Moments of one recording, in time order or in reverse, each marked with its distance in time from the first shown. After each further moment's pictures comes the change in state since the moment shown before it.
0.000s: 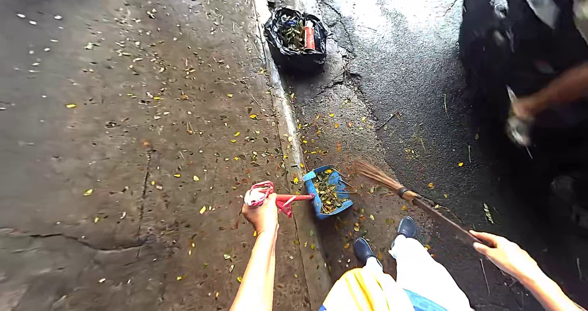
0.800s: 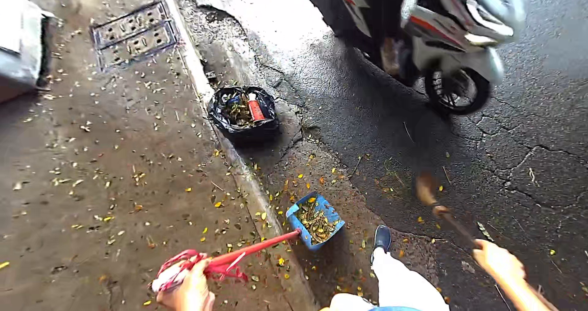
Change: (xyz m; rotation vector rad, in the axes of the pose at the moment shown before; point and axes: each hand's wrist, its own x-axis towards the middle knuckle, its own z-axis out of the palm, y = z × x) left_hand 0.146 0.144 0.193 -0.011 -0.055 0.115; right_hand 0.161 -0.017 -0.165 0.106 0.098 0.336
